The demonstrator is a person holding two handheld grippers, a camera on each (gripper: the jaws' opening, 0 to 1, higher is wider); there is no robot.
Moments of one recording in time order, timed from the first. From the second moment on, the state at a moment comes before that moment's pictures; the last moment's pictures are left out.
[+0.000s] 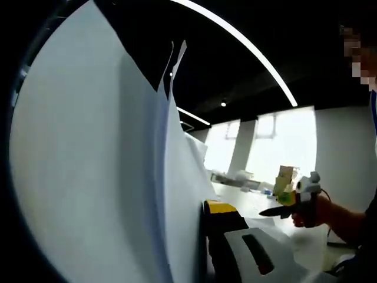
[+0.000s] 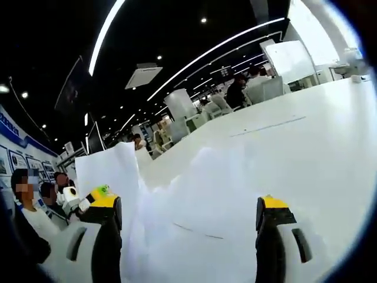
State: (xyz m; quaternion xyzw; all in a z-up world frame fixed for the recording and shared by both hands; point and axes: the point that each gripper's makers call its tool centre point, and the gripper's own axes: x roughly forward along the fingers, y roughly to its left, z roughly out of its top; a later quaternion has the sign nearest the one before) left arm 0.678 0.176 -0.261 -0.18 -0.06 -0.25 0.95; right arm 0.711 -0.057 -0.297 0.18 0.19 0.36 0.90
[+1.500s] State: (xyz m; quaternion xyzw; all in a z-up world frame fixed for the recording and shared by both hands) left arm 0.677 0.176 -0.261 -0.18 -0.06 -0.25 0.95; right arm 0.711 -0.102 -0.329 0.08 0.21 0.29 0.93
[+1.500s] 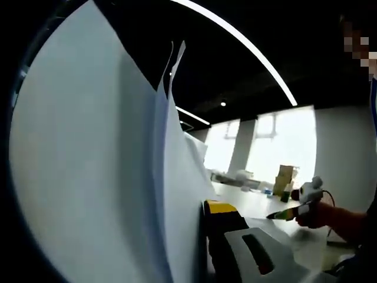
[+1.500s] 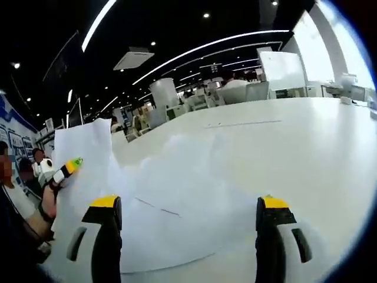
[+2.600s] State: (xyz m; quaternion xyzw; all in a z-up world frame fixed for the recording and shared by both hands) left arm 0.677 0.174 -0.261 -0.18 -0.06 -0.25 0.95; right arm 0.716 -0.119 -0.348 -0.02 0.21 0.25 0.95
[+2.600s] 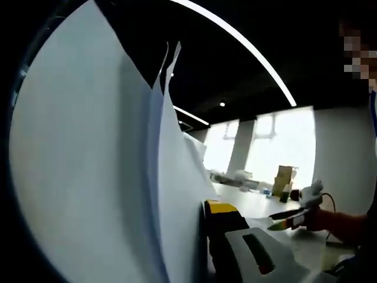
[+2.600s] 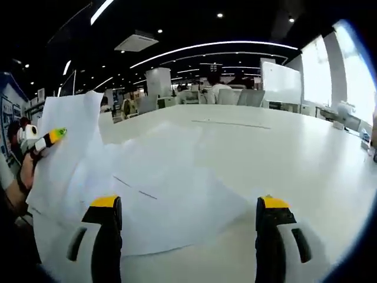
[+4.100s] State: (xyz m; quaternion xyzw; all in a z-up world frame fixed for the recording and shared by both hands) left arm 0.676 0.173 -0.262 -0.17 -0.06 -0.25 0.95; right arm 0.711 -0.106 -0.357 -0.06 0.21 0.28 0.94
